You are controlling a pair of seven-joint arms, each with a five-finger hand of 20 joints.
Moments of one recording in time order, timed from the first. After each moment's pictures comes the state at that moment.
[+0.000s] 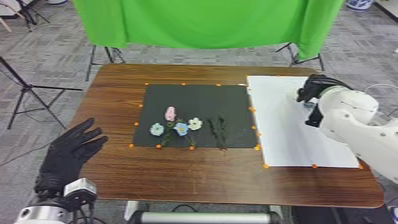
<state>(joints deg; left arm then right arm) 143.1 -63.1 -103.1 -134.2 46.6 15.6 10.2 -54.8 -33.1 42.1 -95.2 -102.1 -9.2 47.3</state>
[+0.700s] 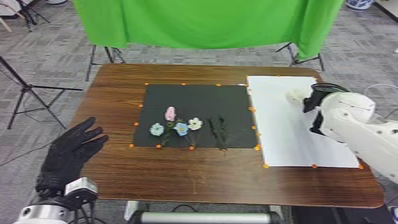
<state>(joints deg) 142.5 -63.1 -102.7 -134.1 46.6 15.5 10.1 -54.4 -34.4 41.0 -90.5 -99.4 -13.3 50.8</state>
